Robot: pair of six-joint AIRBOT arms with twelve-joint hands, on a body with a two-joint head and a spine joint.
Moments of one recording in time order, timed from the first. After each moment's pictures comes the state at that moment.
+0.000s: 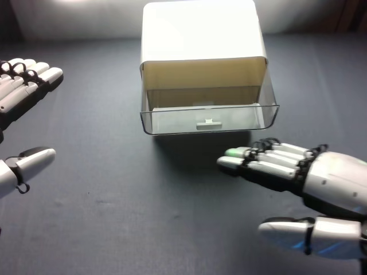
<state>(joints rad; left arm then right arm) 1.19 -0.82 0.98 -0.23 -1.39 0.82 -0.92 -1.08 1.02 -0.20 1.02 -0.49</state>
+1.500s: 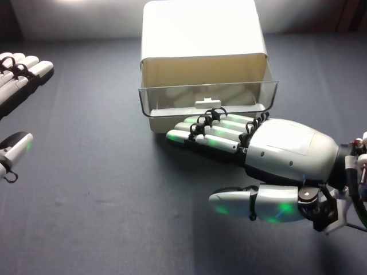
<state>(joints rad) 1.20 -0.81 0.98 -0.26 -1.42 0.82 -0.70 -1.19 1.14 -0.30 0.86 -0.54</state>
